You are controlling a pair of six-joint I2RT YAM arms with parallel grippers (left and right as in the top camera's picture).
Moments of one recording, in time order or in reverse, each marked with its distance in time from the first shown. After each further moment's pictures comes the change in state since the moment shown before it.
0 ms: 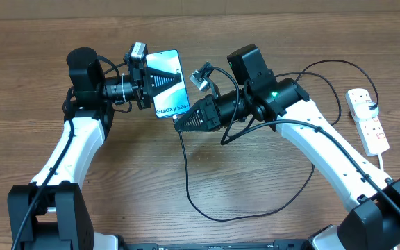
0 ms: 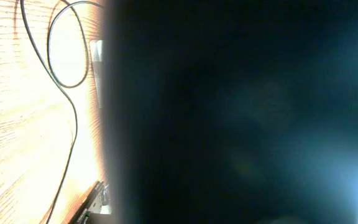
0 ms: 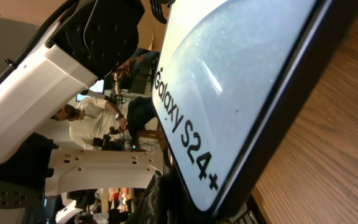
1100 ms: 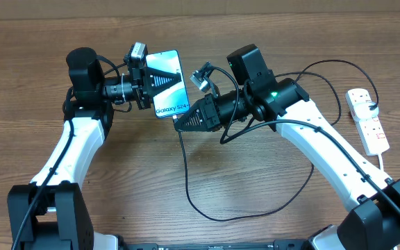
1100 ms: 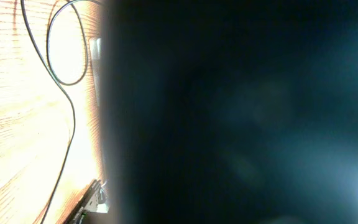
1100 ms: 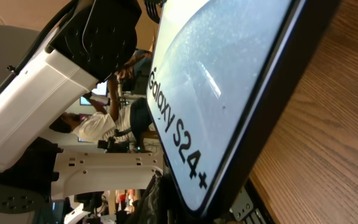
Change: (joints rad) left arm 0.000 0.000 0.000 0.000 0.002 -0.023; right arm 0.000 0.000 0.000 0.006 0.000 0.045
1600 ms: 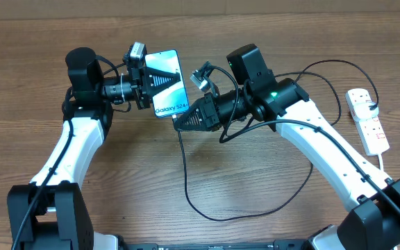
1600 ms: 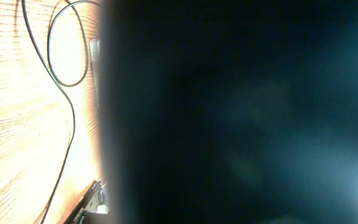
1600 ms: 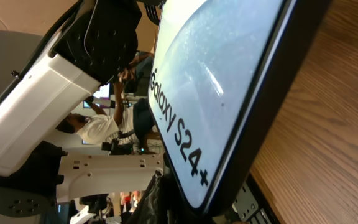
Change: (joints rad) left arm 0.003 0.000 0.000 0.001 0.000 0.000; right arm 0.001 0.000 0.000 0.018 -0.002 0.041
